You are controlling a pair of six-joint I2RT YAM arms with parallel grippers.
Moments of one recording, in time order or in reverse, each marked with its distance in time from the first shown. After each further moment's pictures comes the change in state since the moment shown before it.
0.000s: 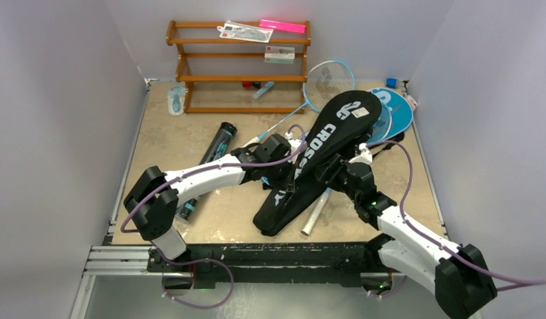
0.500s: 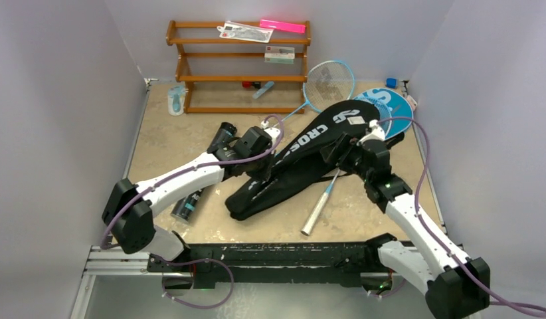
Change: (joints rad) left arm 0.075 -0.142 -0.014 -0.157 -0.229 0.069; right arm -0.124 -0.053 0.256 -0.275 -0.101 -0.196
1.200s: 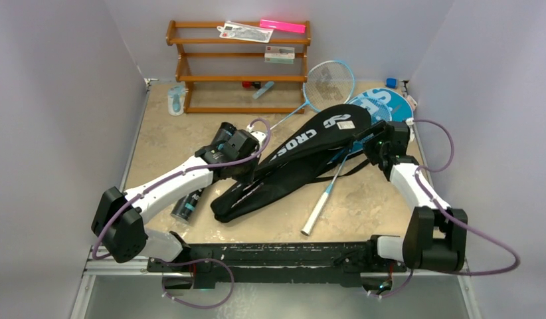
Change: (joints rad) left arm 0.083 -0.112 -0.103 -0.093 -0.071 0.045; right arm -0.433 0.361 0.143 0.028 -0.054 0.246
